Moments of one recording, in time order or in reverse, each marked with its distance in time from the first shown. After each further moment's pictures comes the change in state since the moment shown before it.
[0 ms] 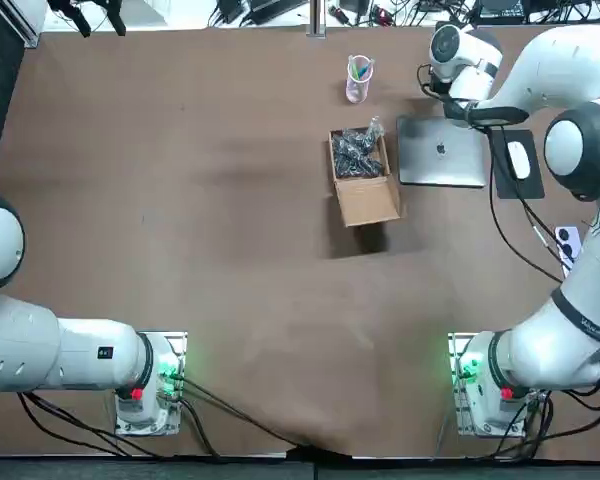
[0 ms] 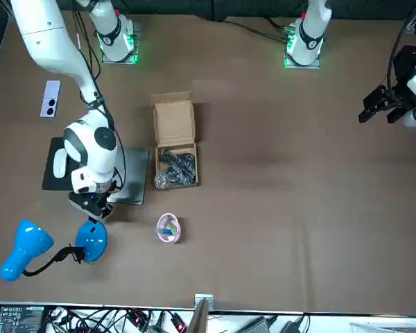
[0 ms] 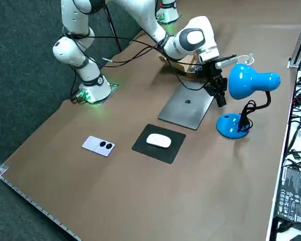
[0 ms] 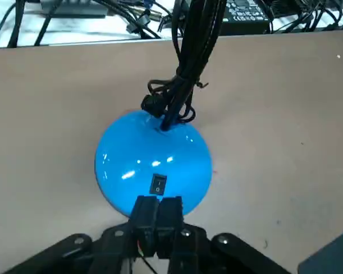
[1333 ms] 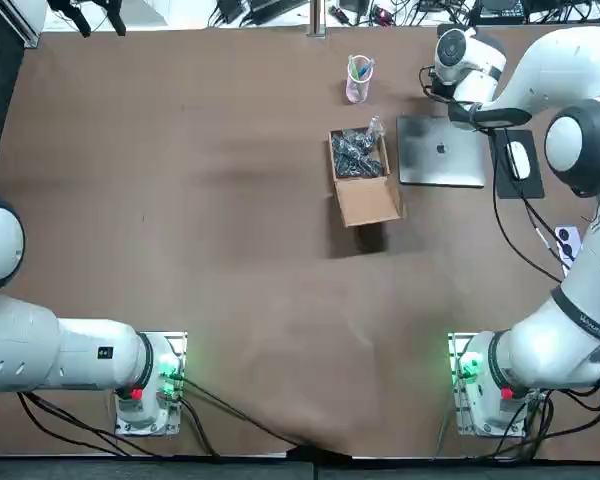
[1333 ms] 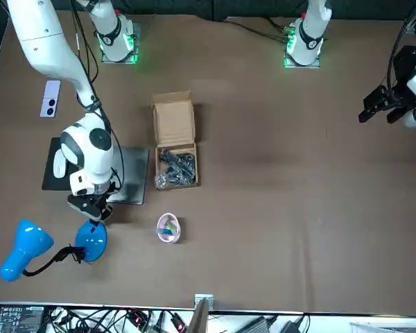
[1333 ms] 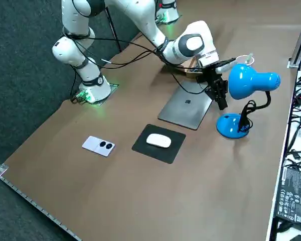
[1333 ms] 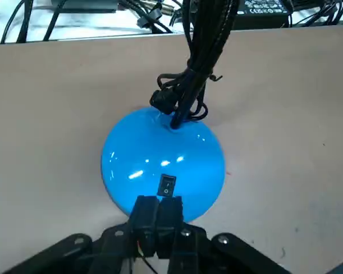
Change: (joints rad) arm -0.028 0.026 0.000 0.003 -0.020 0.078 0.000
